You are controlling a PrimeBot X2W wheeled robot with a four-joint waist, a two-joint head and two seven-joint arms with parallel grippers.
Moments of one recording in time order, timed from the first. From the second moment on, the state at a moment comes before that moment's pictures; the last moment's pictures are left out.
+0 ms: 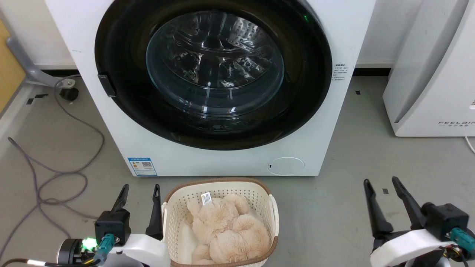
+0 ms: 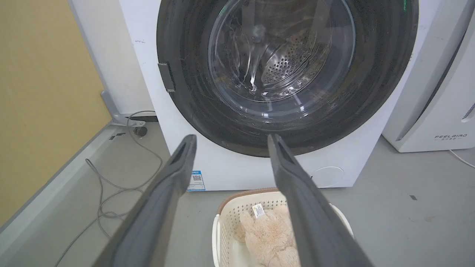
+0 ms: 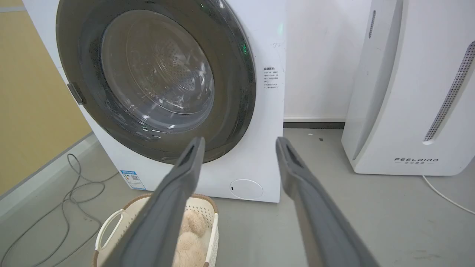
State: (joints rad) left arm 0.02 0.05 -0.01 0.01 -0.01 0.03 -0.03; right arm 0.01 -0.05 -0.02 -0.01 0.15 0.13 -0.04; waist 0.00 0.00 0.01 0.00
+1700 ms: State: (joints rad) left arm -0.11 0.05 -0.05 -0.02 -0.03 0.12 -0.14; right arm -0.60 -0.17 -0.20 0.42 1.05 0.13 -0.08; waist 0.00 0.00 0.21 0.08
